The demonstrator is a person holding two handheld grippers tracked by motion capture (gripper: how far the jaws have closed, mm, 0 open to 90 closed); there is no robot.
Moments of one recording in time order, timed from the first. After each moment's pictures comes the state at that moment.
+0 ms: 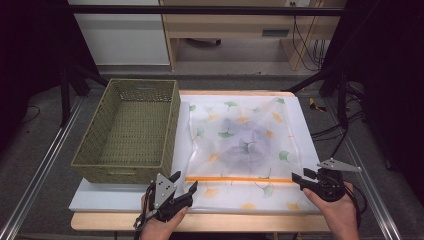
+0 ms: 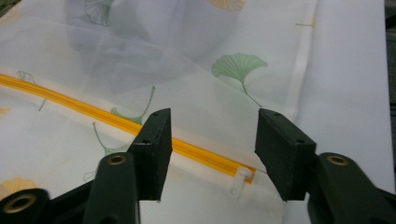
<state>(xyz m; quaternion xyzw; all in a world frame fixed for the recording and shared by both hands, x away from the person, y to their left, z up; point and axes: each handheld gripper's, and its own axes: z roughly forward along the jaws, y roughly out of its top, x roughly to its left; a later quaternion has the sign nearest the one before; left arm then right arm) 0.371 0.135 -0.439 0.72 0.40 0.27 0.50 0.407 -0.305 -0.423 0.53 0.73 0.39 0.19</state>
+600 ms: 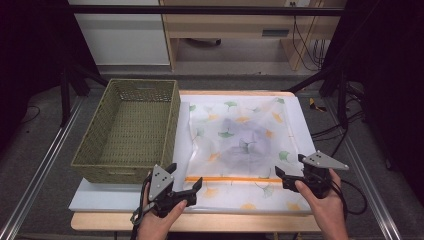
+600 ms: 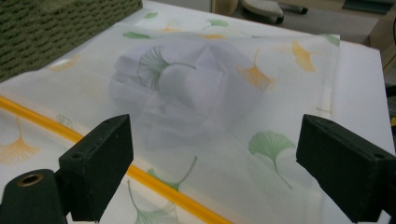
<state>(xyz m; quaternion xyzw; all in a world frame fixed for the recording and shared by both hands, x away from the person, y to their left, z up) 0.377 0.133 -0.399 0.70 0.40 0.25 0.54 0.411 -0.260 -0.396 0.46 0.73 0.43 0.27</state>
